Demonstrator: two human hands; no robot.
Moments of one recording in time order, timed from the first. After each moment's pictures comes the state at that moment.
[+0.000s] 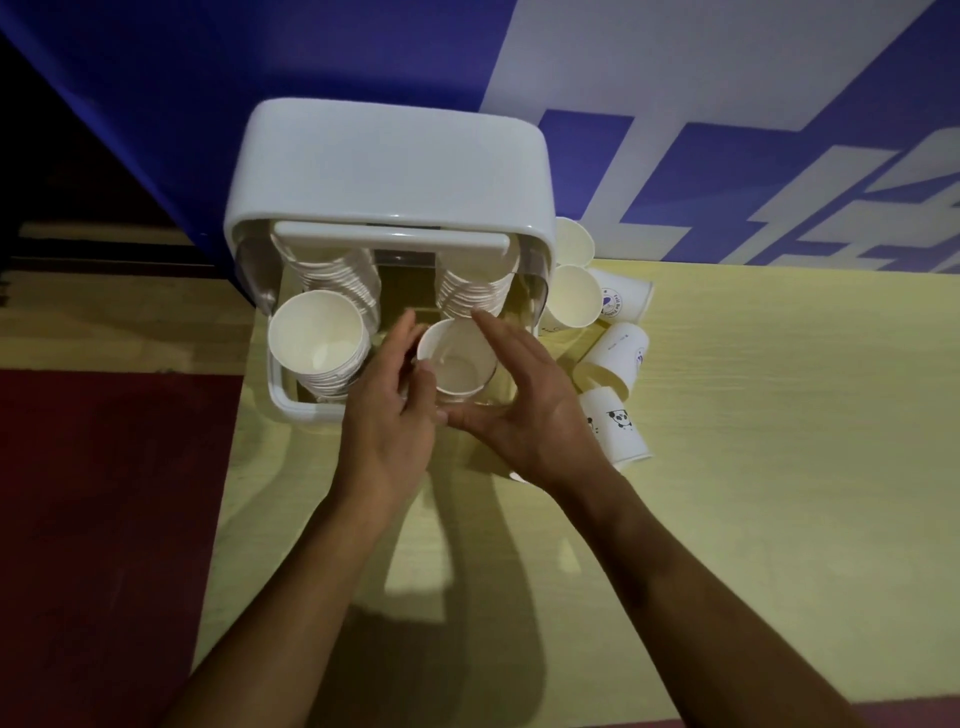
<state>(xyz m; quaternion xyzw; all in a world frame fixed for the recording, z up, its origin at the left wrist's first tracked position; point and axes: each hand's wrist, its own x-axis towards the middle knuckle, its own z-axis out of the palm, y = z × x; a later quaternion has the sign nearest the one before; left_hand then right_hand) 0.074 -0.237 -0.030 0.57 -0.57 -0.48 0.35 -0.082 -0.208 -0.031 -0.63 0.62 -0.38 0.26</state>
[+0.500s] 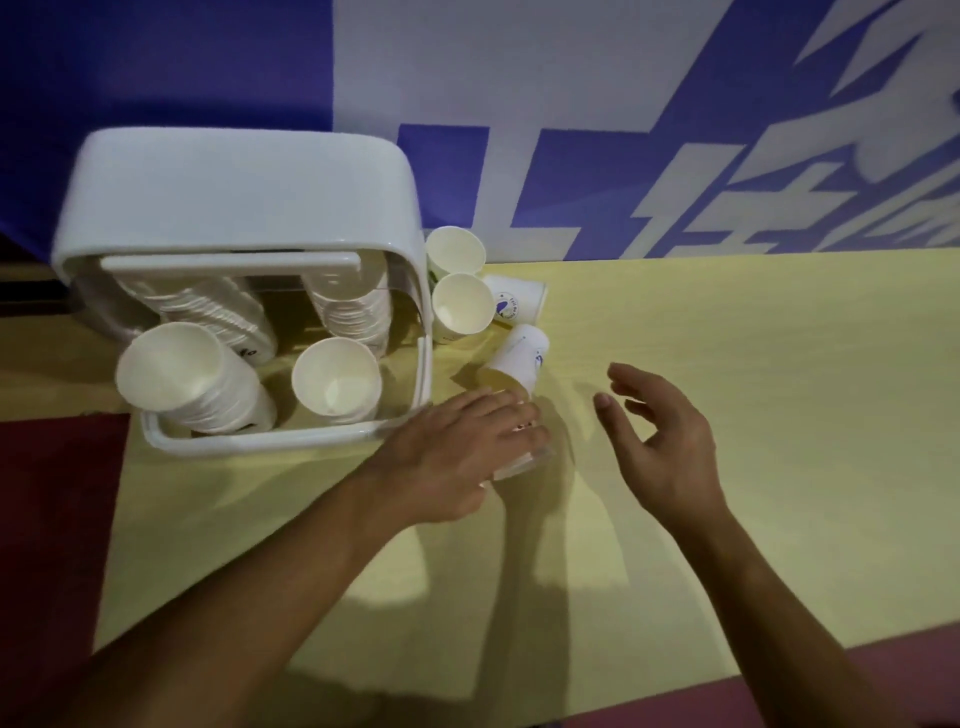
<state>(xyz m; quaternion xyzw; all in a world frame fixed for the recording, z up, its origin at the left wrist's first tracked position) -0.033 -0.224 -0.043 0.13 -0.98 -0.15 0.00 -0.251 -0.107 -0.023 -0.46 0.78 -0.40 0.18</state>
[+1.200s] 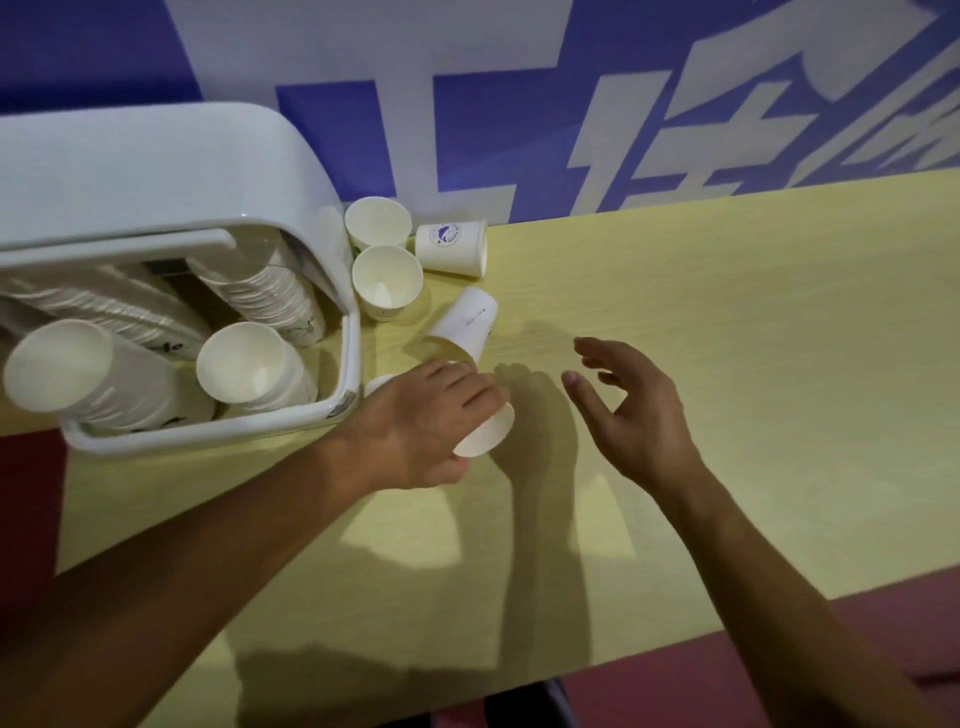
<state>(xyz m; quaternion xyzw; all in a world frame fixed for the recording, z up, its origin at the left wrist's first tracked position) -0.083 -0.218 -0.052 0.12 -0.99 -0.07 0.02 -0.304 -0.086 -0.045 -0.47 0.77 -0.38 0.23</state>
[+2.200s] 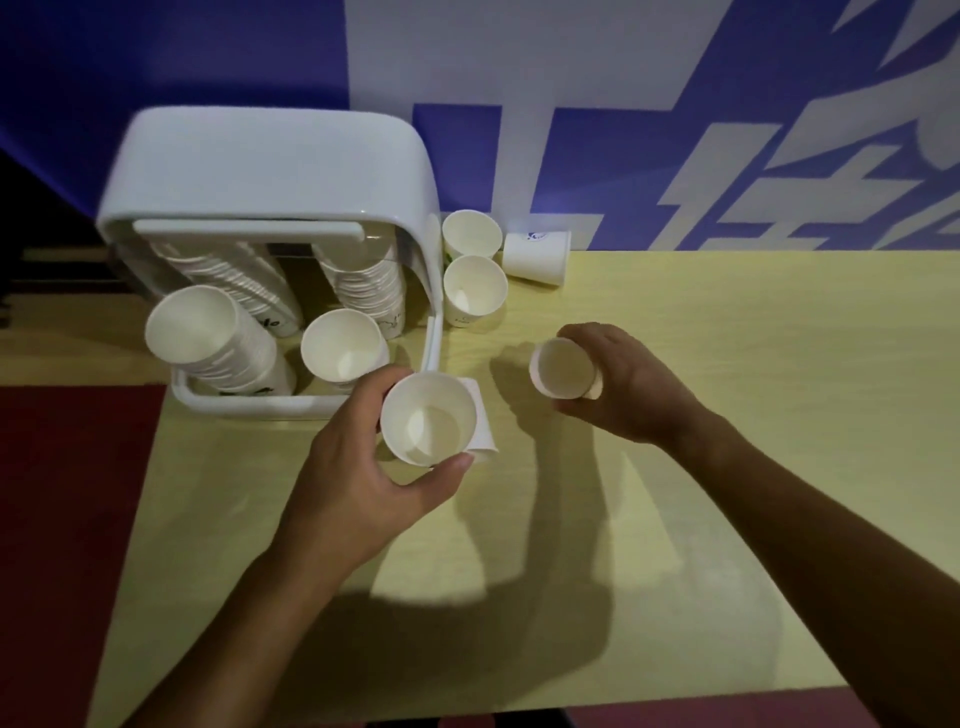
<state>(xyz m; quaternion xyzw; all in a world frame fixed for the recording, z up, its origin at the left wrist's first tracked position) 0.019 -0.158 0.004 0.51 -0.71 -0.39 0.27 -0.301 -0.173 -0.061 -0.73 0.62 -0.20 0.18</state>
